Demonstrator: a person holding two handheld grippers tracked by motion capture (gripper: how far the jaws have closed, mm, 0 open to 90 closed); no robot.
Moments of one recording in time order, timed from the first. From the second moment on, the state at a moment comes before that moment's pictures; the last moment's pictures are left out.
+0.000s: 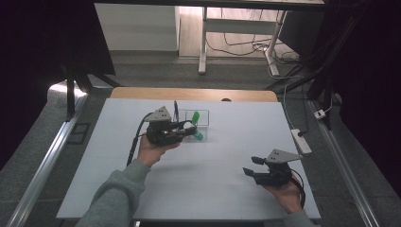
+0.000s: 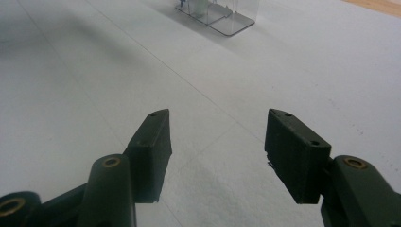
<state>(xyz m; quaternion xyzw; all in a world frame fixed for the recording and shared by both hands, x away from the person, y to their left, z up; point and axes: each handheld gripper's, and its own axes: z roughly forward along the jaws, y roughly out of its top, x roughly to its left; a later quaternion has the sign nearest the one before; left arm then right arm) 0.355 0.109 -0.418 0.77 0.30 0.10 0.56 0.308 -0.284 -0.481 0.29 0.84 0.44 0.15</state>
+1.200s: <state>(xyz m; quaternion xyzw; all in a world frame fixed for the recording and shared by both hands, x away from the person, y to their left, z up) 0.429 0.081 -0.401 0.79 0.34 0.15 0.49 0.313 -0.284 -0.486 0.30 0.84 0.43 0.14</state>
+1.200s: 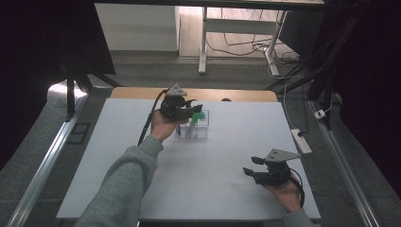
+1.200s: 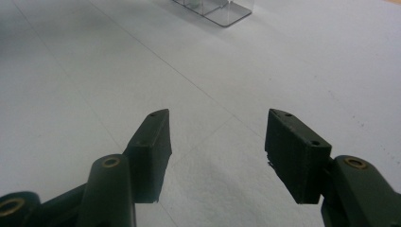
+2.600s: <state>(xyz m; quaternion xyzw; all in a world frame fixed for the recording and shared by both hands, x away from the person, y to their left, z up) 0.346 0.132 -0.440 0.81 0.30 0.13 0.49 0.316 -0.289 -0.487 0.30 0.84 0.43 0.15</state>
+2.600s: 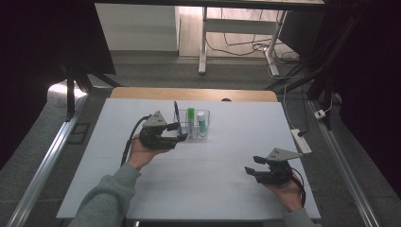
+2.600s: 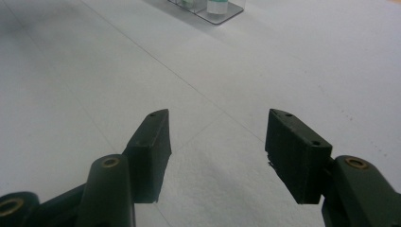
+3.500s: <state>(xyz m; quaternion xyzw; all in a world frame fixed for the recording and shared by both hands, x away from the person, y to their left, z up) 0.273 0.190 -0.489 0.81 0.34 0.15 0.46 0.317 -0.294 -0.486 0.31 0.84 0.43 0.15</state>
